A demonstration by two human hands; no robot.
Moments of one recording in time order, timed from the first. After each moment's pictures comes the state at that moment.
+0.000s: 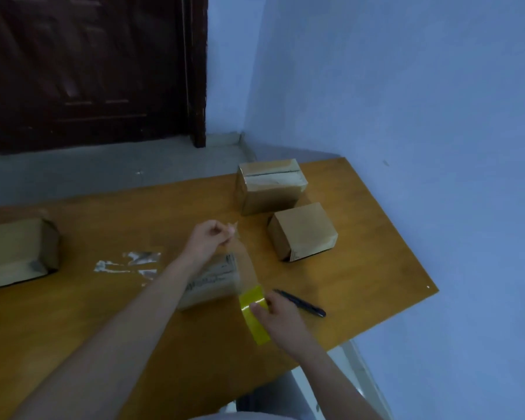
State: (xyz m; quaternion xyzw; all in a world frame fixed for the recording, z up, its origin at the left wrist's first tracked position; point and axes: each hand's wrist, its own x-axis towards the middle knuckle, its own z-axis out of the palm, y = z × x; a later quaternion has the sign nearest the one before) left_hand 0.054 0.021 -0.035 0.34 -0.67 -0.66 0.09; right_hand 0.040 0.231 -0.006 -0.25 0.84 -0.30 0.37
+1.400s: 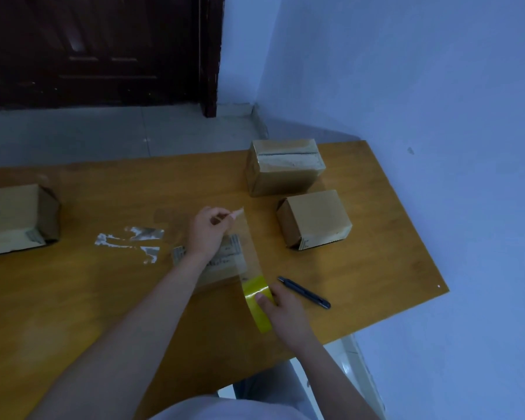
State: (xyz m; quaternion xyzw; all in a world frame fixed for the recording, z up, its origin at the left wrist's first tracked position) left_hand 0.050 0.022 -0.085 0.39 -0.70 -0.57 0.19; right_hand 0.036 0.230 -0.034 -0.23 0.85 -0.31 0.36
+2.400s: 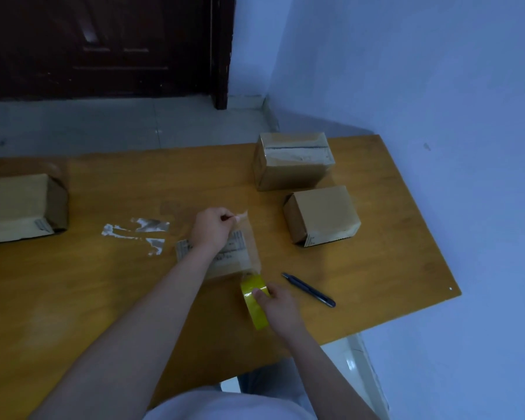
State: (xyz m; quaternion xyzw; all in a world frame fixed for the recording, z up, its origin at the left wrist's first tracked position) left_hand 0.045 0.022 -0.085 0.45 -0.76 -0.46 0.08; right_hand 0.034 0.219 -0.061 -0.13 0.84 -0.30 0.43
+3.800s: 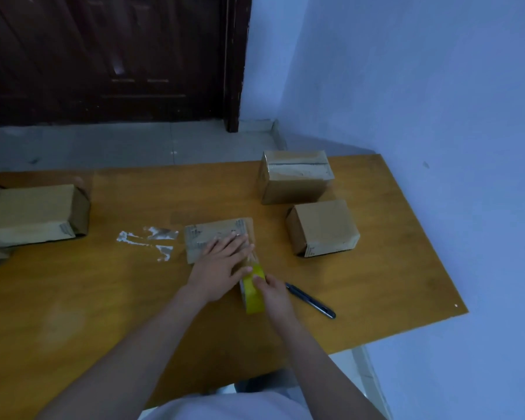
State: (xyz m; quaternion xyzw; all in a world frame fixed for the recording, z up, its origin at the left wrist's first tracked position) left_hand 0.100 0.063 -0.094 0.18 -0.96 -0.19 -0.03; right_hand 0.022 0.204 -0.078 -0.10 0.78 -0.44 0.44
